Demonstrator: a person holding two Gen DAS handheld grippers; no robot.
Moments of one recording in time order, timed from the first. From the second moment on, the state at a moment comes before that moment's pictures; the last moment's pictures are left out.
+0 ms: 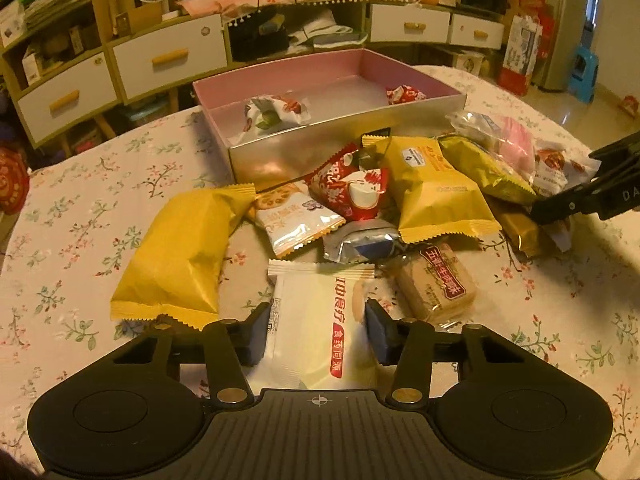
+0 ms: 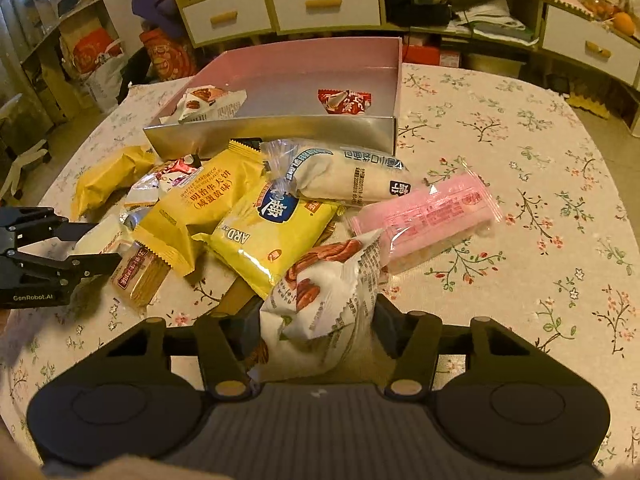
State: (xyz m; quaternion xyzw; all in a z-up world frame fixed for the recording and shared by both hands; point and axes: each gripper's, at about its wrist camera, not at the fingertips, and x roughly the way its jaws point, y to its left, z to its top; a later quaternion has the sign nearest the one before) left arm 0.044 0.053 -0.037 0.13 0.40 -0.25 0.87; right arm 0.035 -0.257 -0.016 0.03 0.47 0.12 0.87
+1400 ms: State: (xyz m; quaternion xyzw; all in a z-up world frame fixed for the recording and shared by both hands) left arm 0.066 0.036 0.027 0.00 0.40 -0.20 0.89; right arm 0.061 -0.269 0.043 0.09 0.42 0.09 0.90
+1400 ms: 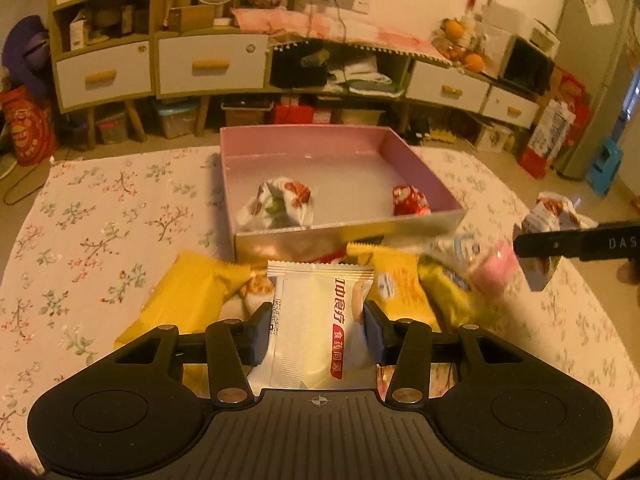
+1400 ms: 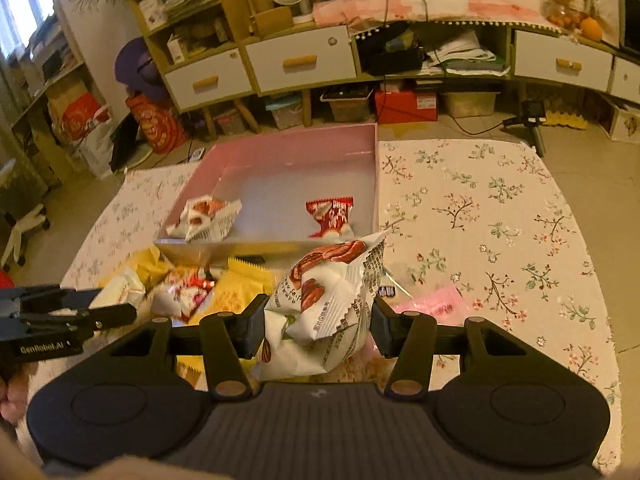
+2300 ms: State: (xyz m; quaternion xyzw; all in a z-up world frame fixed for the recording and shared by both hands) left arm 0.166 -0.057 0.026 0.03 0.38 -0.22 0.90; right arm 0.166 -0.270 0.034 0.14 0.40 0.09 0.90
